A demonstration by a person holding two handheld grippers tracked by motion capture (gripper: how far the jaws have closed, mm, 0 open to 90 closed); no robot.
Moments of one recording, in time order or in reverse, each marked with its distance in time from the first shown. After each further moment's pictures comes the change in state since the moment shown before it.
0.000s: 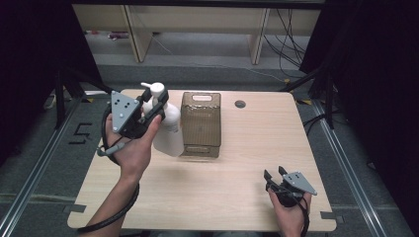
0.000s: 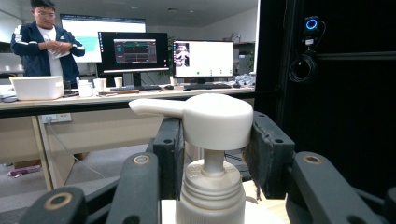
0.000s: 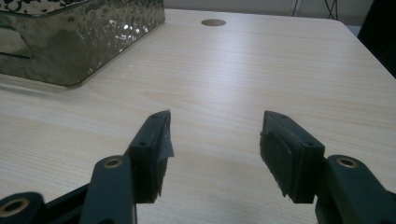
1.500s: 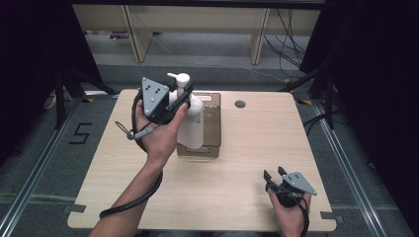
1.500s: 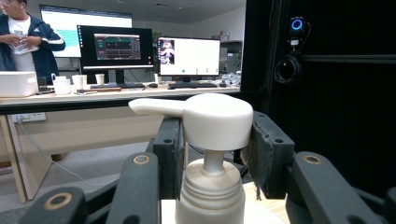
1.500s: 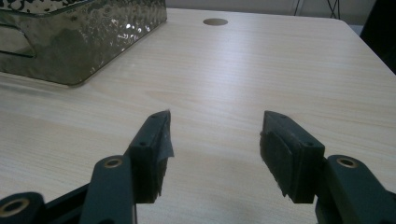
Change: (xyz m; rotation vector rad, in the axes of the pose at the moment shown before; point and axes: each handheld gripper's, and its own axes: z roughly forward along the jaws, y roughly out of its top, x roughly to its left) left arm -0.035 0.002 0.047 0.015 -0.051 -0.028; right arm 0.003 0.000 -0.002 0.020 0.007 0.029
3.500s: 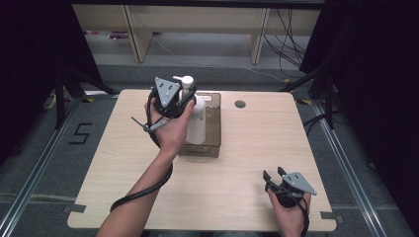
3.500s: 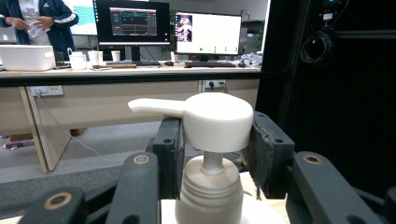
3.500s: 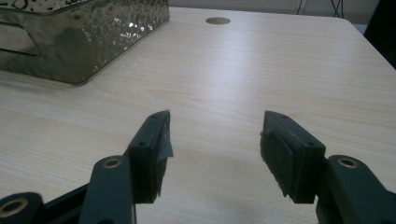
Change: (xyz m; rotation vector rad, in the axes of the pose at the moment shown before) left arm 0.007 -0.033 0.042 0.083 0.086 -0.012; right arm -0.003 0.000 0.001 -0.015 0.004 -0.046
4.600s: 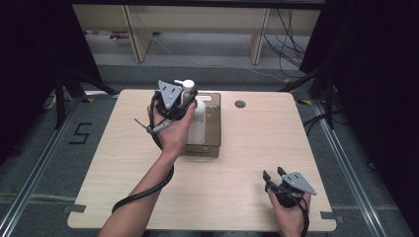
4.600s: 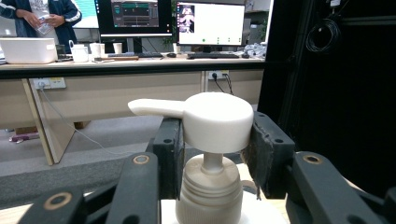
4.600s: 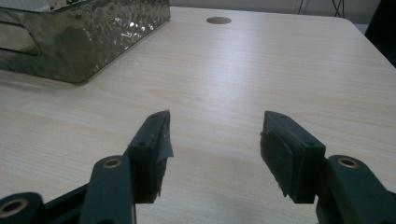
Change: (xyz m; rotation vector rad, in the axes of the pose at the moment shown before) left arm 0.000 -0.012 0.005 0.034 0.014 0.017; right arm 0.006 0.000 -0.002 0.034 0.009 0.080
